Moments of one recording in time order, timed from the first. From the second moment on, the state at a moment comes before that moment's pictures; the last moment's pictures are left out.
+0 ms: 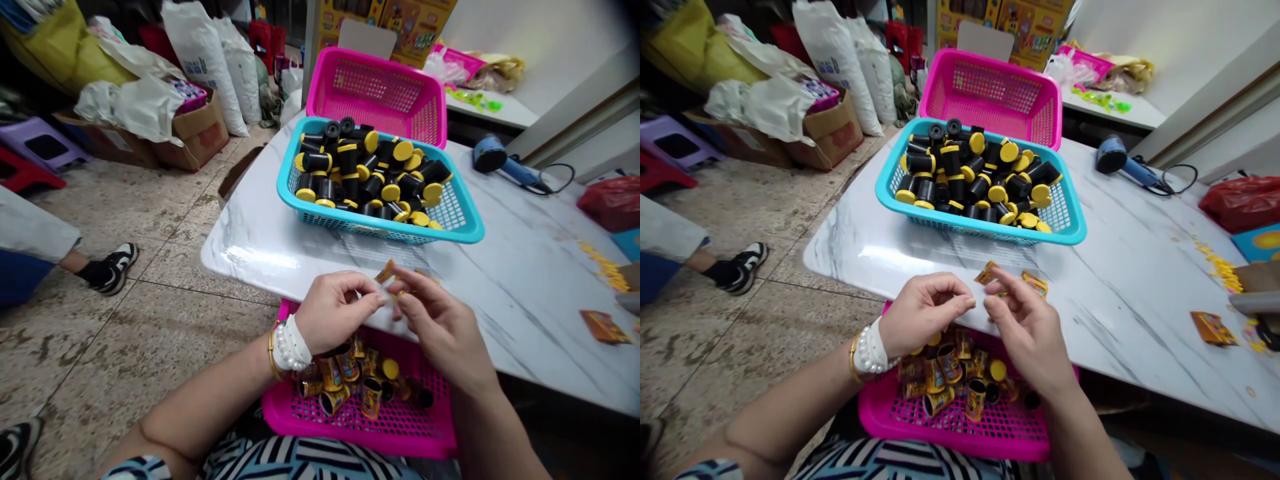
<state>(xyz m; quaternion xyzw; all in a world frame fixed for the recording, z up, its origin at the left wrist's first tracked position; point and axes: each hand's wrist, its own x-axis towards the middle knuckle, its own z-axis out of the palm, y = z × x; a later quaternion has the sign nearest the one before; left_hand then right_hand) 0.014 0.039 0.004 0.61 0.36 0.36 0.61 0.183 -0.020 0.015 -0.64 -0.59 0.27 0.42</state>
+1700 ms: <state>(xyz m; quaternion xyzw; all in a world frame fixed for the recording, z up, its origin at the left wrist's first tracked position) -0.007 0.003 0.035 0.57 0.49 0.43 0.50 0.155 -0.030 0.006 -0.57 -0.54 0.32 0.52</state>
